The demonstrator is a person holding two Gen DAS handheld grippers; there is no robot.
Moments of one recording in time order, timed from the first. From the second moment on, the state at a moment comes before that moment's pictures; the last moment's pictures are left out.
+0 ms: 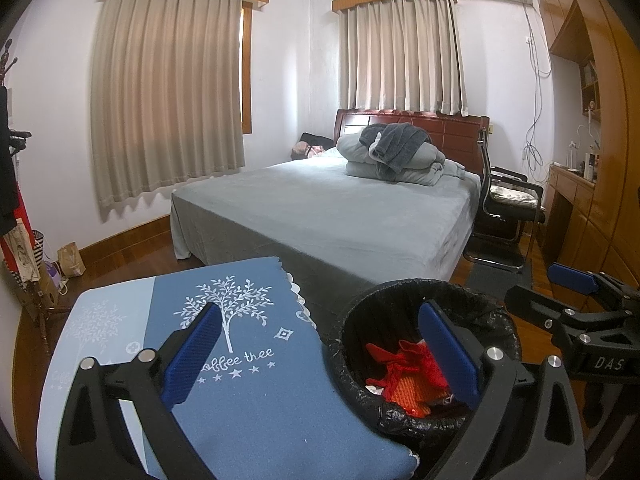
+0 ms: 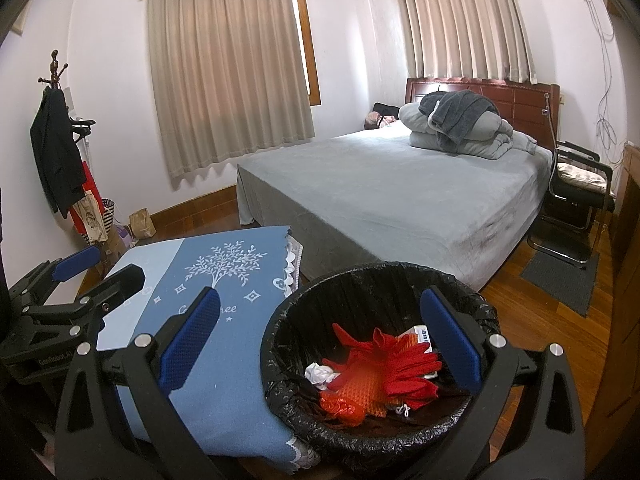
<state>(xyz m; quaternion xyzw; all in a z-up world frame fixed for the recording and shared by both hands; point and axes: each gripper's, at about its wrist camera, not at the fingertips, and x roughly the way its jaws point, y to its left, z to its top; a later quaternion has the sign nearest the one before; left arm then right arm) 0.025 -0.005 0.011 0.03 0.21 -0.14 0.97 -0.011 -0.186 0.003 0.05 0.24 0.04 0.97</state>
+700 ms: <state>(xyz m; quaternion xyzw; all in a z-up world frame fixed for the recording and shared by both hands) 0.024 -0.005 0.009 0.03 0.21 -0.14 0.97 -0.011 -0.183 0.002 0.05 0.24 0.04 0.97</state>
